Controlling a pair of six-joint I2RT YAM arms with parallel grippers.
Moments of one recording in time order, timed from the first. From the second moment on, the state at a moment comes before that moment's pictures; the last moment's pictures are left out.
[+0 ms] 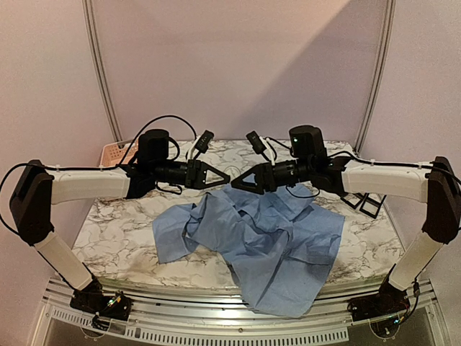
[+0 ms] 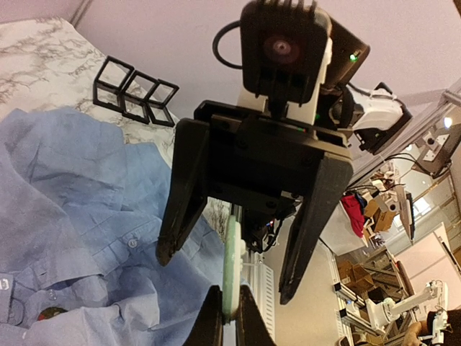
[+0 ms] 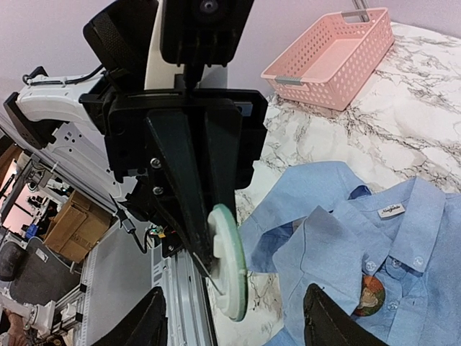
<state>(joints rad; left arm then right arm) -0.62 1.60 1.00 0.38 0.95 -0.59 0.75 1.65 1.18 0.11 -0.74 0.43</state>
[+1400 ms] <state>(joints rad) -0.62 1.60 0.98 0.39 0.95 -0.60 0.76 1.68 1.20 0.14 -0.69 0.53</state>
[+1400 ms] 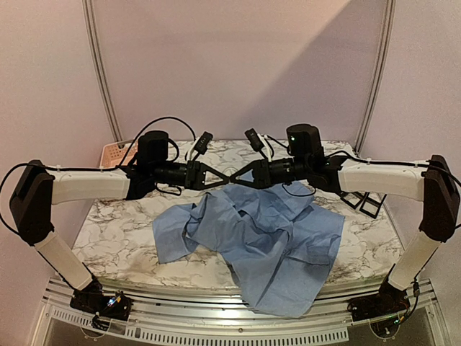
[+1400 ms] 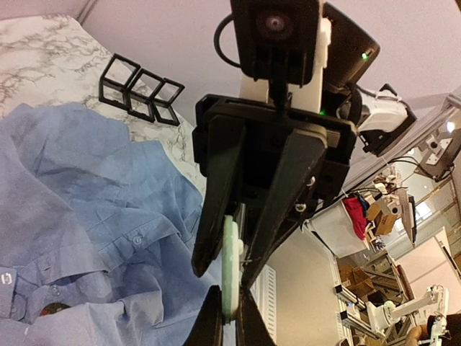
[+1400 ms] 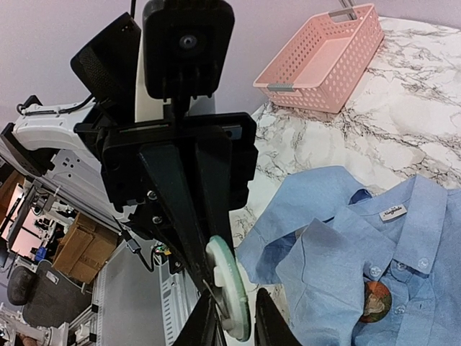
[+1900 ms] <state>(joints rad) -0.61 1.60 0.98 0.38 0.93 -0.59 0.76 1.70 1.21 0.16 -0.69 0.59</state>
